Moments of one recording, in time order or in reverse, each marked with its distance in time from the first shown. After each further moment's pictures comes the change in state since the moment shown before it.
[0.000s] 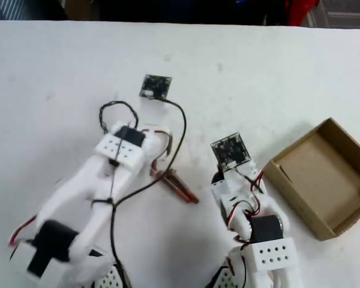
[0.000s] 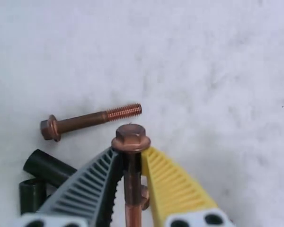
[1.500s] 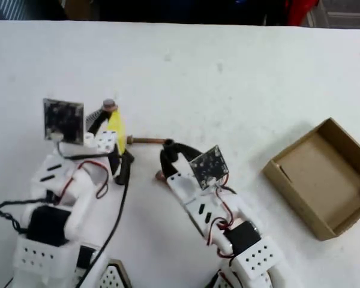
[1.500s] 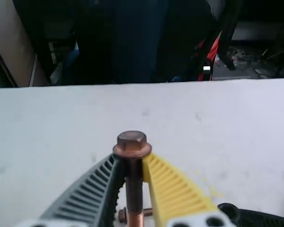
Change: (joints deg) left arm -11.6 -62.3 18.3 0.8 -8.3; right arm -22.9 -0.1 6.3 -38.9 -14.6
